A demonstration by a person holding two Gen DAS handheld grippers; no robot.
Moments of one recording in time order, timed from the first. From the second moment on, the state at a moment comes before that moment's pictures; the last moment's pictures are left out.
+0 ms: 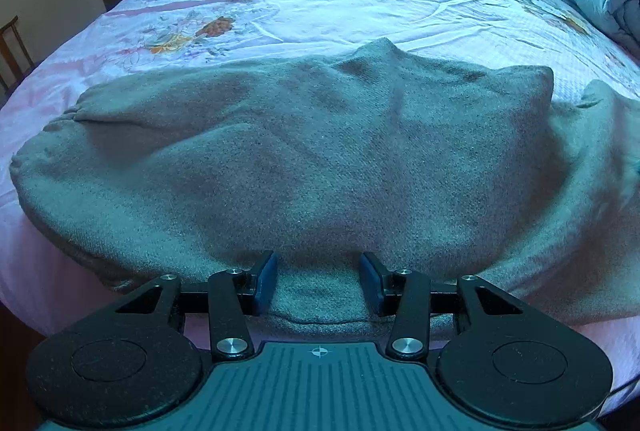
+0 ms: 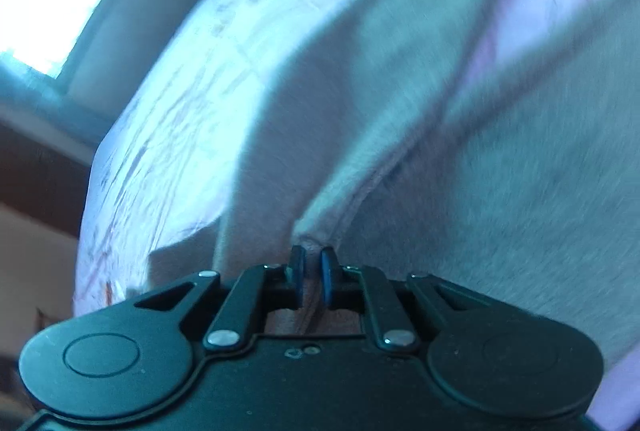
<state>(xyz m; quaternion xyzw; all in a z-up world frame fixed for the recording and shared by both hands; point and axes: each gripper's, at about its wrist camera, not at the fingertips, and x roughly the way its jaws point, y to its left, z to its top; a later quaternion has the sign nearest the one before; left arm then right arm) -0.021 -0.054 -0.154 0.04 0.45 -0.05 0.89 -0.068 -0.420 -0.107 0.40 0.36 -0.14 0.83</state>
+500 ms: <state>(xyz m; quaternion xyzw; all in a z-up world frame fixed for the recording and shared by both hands) -0.022 -0.050 -0.155 0.04 0.45 -0.06 0.89 -0.116 -0.397 -0.089 0.33 0.39 -0.12 0.85</state>
